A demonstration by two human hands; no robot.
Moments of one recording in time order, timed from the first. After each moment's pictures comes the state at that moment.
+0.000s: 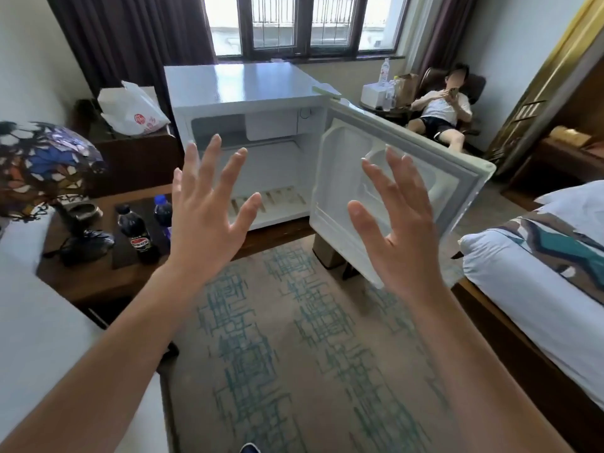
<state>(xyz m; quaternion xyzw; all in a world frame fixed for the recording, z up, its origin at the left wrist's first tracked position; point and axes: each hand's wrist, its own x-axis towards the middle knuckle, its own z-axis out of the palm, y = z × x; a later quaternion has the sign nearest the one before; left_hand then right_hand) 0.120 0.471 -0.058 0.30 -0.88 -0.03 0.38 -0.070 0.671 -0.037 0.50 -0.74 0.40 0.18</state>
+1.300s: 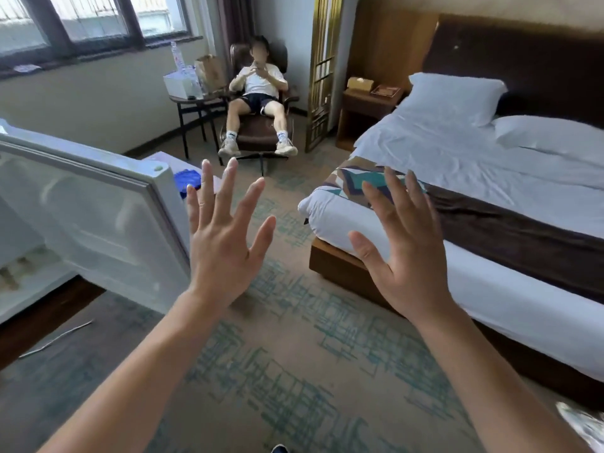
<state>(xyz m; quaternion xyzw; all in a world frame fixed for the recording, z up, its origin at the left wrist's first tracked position) -0.280 0.769 -0.087 0.03 -0.90 -0.12 0.41 -0.346 1.031 -0.067 0.33 -0.87 0.23 0.29</state>
